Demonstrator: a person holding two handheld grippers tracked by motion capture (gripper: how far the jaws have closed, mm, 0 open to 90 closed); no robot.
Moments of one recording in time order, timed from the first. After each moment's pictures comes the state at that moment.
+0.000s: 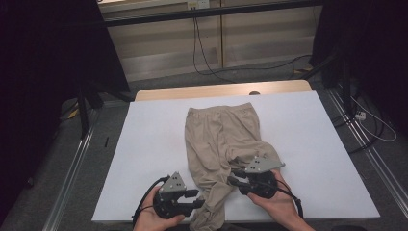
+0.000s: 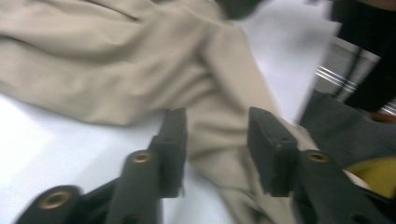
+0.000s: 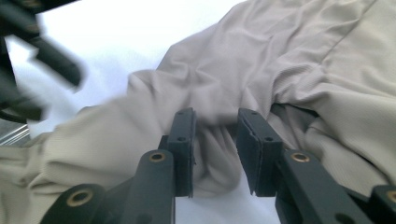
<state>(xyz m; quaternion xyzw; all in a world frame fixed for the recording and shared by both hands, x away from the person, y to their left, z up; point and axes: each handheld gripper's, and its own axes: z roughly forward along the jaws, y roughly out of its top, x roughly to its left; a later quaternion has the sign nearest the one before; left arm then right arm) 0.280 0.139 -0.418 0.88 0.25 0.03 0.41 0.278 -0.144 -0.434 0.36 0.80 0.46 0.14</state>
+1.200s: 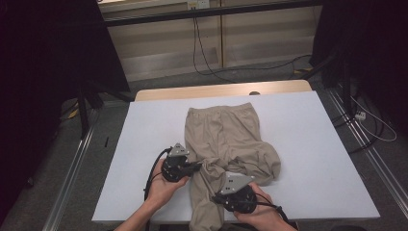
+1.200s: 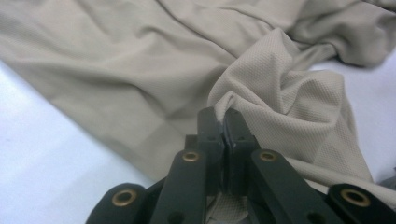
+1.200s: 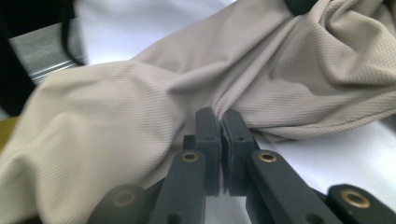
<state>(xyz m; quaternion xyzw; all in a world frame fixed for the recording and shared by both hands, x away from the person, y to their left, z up) 0.359 0.128 -0.439 0.86 0.32 0.06 0.40 0.261 -0.093 -0.461 0.25 0.87 0.42 0.08</state>
